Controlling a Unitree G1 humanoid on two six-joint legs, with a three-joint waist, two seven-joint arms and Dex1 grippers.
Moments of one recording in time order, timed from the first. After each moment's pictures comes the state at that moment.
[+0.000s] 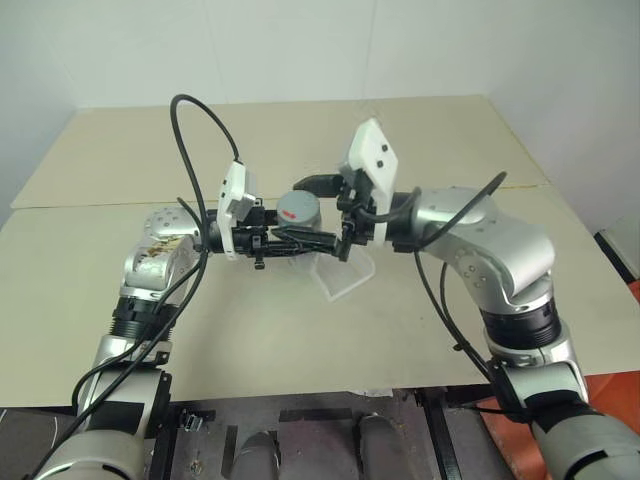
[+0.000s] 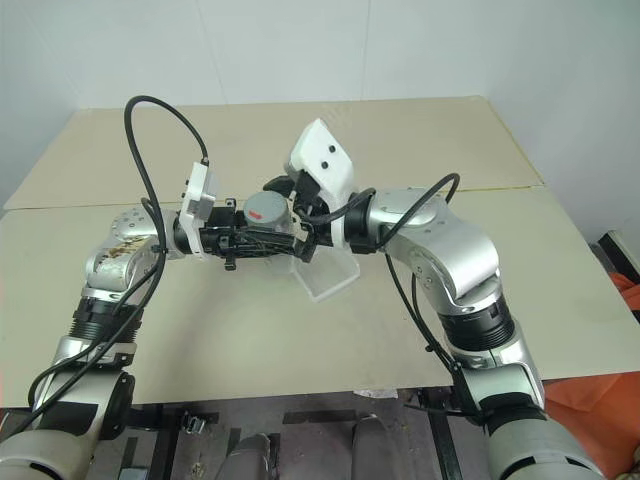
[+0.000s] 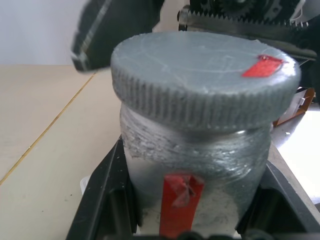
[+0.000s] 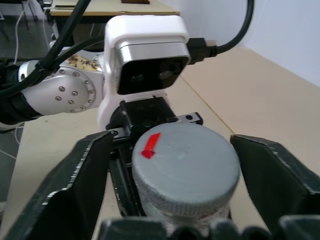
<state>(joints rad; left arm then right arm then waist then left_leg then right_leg) -0.76 0.50 -0.04 0.23 -0.45 0.30 -1.34 -0.90 -0.41 0.21 -0.31 0.51 0.84 0.71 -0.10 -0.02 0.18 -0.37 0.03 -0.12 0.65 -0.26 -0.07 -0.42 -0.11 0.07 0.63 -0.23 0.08</state>
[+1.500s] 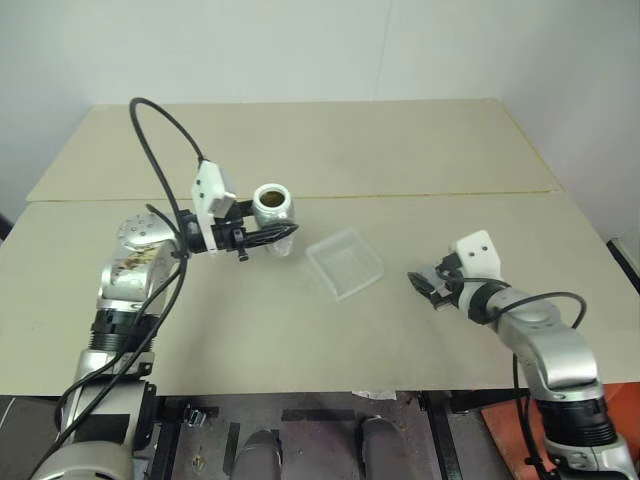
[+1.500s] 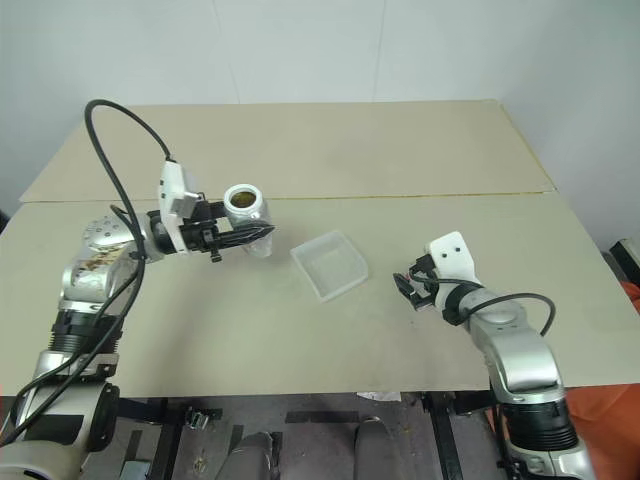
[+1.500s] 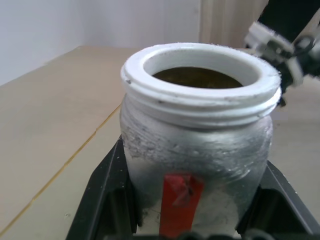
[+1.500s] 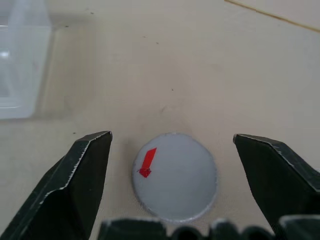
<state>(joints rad) -0.70 0.54 0.01 0.22 -0.34 0.19 -1.12 -0.30 -0.58 -0.06 -0.31 0.27 0.80 0.40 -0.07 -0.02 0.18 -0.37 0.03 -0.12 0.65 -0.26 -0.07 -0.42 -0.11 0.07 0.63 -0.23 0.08</state>
